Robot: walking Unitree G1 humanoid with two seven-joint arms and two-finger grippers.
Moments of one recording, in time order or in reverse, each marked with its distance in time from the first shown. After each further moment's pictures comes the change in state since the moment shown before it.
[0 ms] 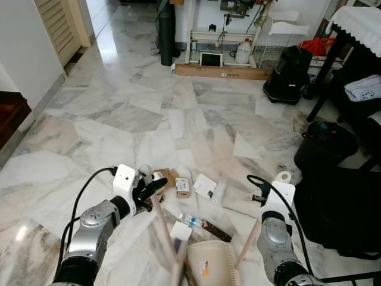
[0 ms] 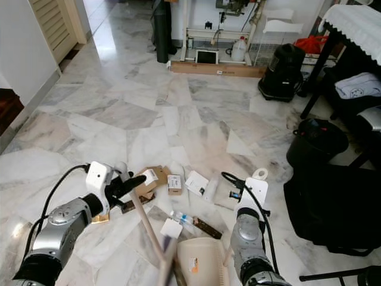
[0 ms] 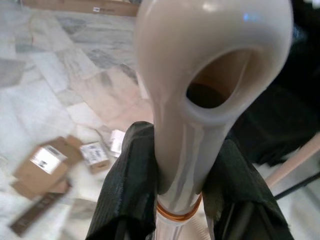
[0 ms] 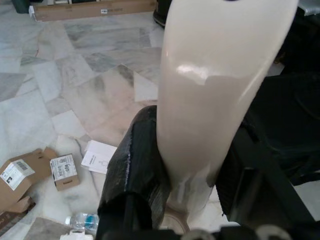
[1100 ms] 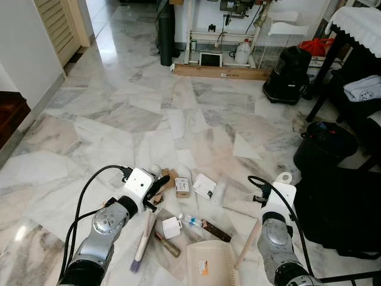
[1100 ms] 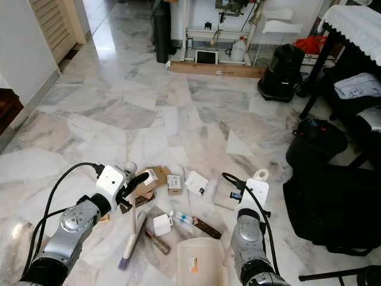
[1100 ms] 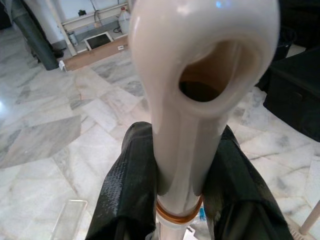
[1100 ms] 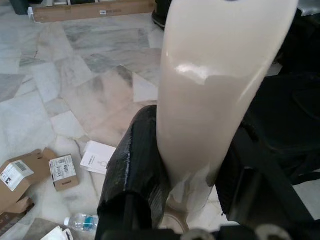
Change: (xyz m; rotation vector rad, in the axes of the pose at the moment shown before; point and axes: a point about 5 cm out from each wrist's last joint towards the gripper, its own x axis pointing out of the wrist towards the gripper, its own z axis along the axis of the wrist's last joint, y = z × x) left arm 0.008 -0.017 -0.001 0.447 -0.051 0.057; right arm -0.001 -0.003 -0.001 0.001 -0.008 -0.007
